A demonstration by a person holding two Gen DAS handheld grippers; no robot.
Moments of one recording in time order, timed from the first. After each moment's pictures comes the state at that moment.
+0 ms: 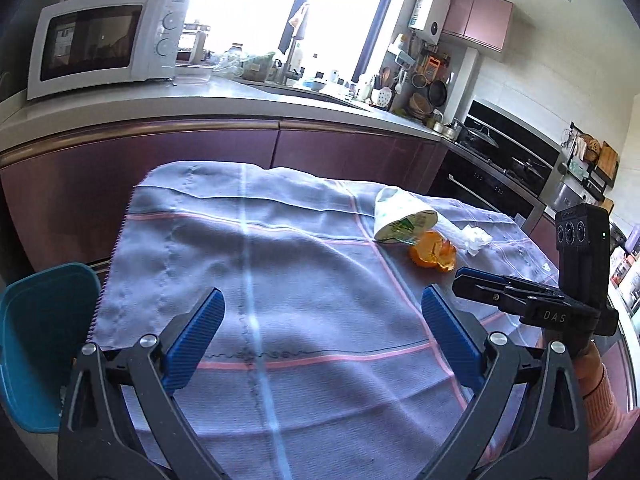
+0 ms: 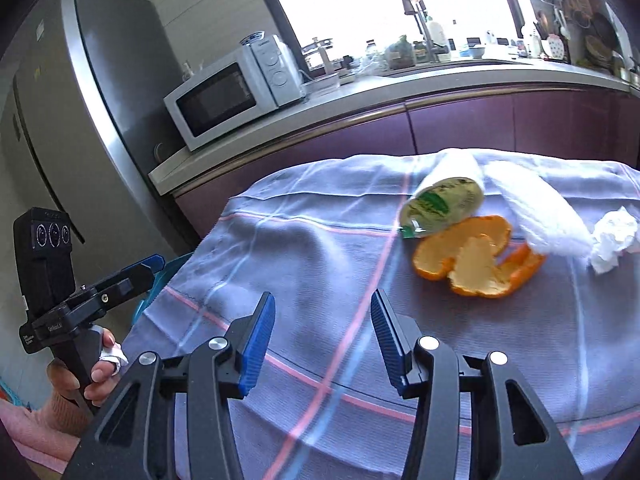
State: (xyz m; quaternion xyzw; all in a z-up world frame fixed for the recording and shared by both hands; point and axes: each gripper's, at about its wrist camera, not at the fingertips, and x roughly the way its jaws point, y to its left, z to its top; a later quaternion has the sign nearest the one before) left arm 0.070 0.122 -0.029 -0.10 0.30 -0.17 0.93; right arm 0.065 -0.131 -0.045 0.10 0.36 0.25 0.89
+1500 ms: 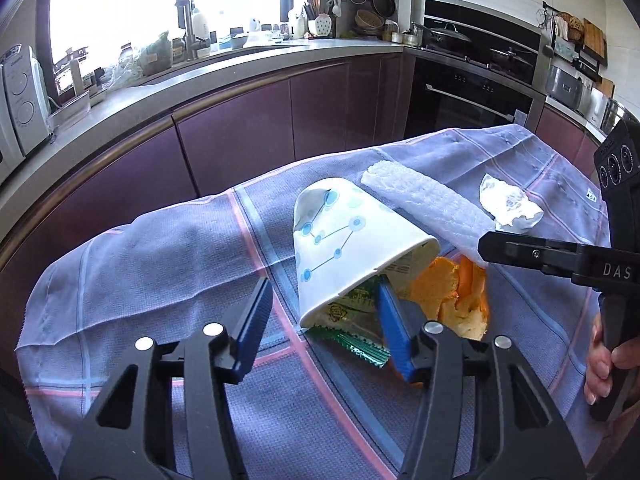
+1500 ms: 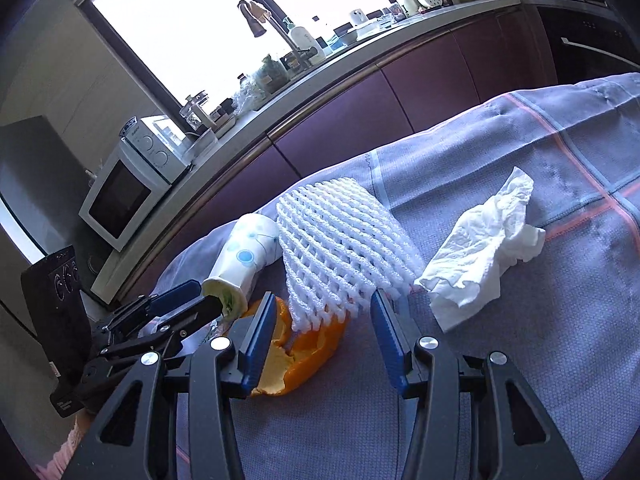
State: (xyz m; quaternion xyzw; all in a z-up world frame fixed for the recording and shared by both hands) left arm 0.250 -0.065 -0.050 0.09 0.37 -0.22 0.90; right arm 0.154 -0.247 -0.076 0.26 0.38 0.13 0.88
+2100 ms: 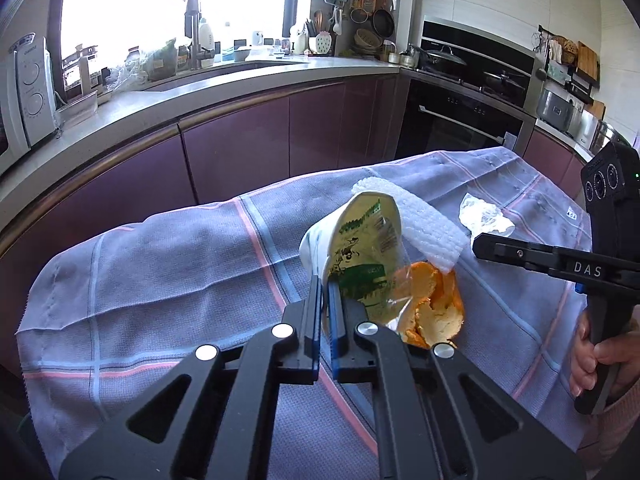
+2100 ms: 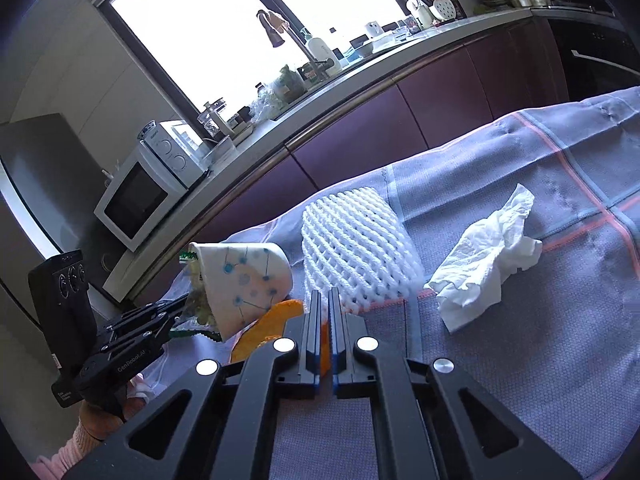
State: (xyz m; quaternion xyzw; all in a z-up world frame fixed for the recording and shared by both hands) left arm 0.218 -0.042 -0.029 0.05 0.34 -0.23 0.91; right arm 0.133 -0.245 -0.056 0.24 0.35 0.16 0.89
